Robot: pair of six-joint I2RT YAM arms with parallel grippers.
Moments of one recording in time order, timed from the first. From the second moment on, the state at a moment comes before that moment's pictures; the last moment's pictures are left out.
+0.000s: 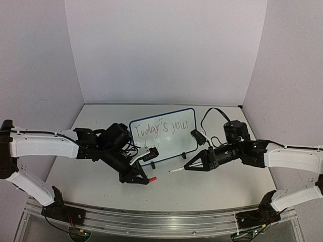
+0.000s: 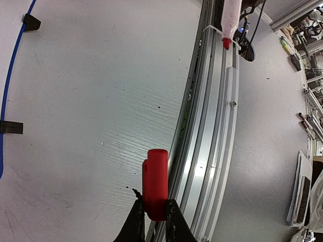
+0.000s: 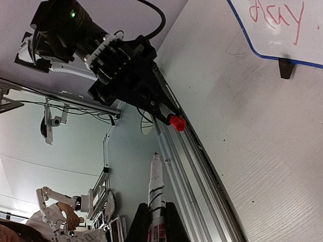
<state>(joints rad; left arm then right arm) -1.04 1.41 0.94 -0.45 0.51 -0.01 0.76 1.21 0.67 0.03 -0.89 0.66</state>
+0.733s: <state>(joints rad) -1.04 1.41 0.94 -0.44 0.57 0.03 0.79 1.42 0.67 0.22 -0.97 0.75</state>
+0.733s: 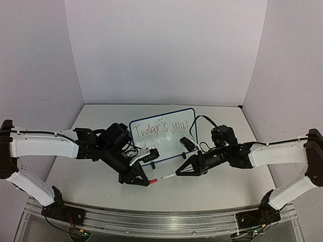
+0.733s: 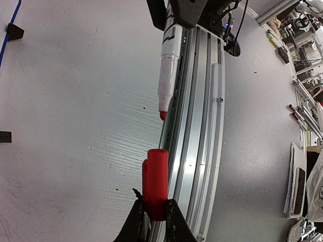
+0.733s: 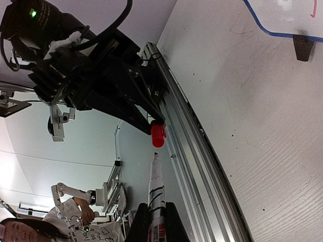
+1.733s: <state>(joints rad) -1.04 1.41 0.94 -0.44 0.57 0.03 0.82 1.50 0.70 0.27 -0.97 0.76</state>
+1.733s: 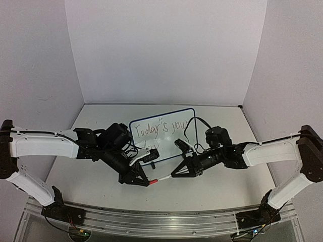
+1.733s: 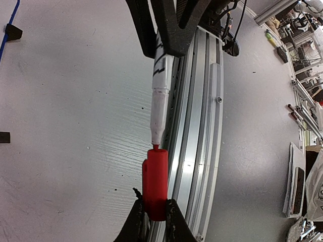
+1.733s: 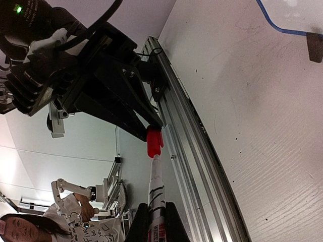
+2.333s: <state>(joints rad) -1.04 1.41 0.94 -0.46 0.57 0.03 0.83 1.53 0.72 0.29 -0.98 0.76</state>
